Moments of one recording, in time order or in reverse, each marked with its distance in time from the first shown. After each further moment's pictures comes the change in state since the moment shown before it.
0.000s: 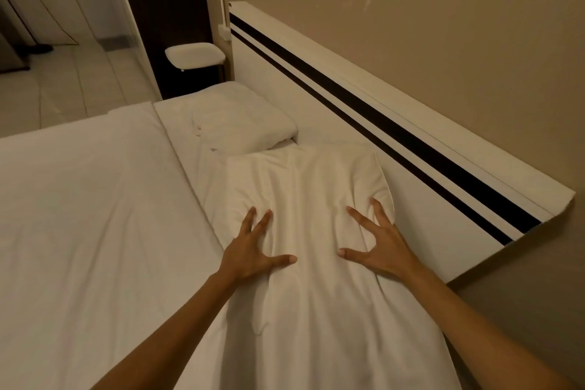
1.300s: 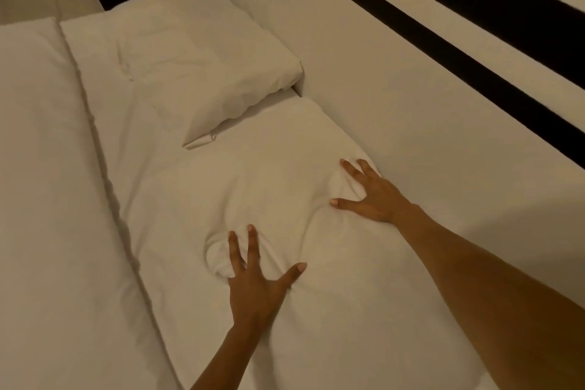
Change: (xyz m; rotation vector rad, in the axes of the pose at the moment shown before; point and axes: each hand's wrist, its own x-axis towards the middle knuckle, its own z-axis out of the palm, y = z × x) left_hand 0.308 -0.118 0.218 -0.272 0.236 -0.352; right_hand 0.411 0.193 0.170 -0.156 -0.319 0.109
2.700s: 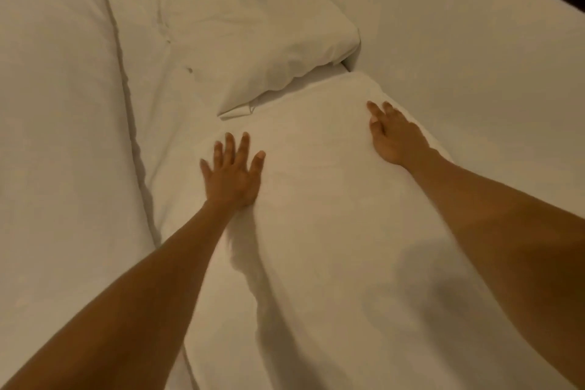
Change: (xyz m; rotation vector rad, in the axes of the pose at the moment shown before) left_hand 0.182 -0.030 -0.069 0.513 0.065 0.064; right_hand 0.121 -0.046 0.006 -0.149 0.213 -0.023
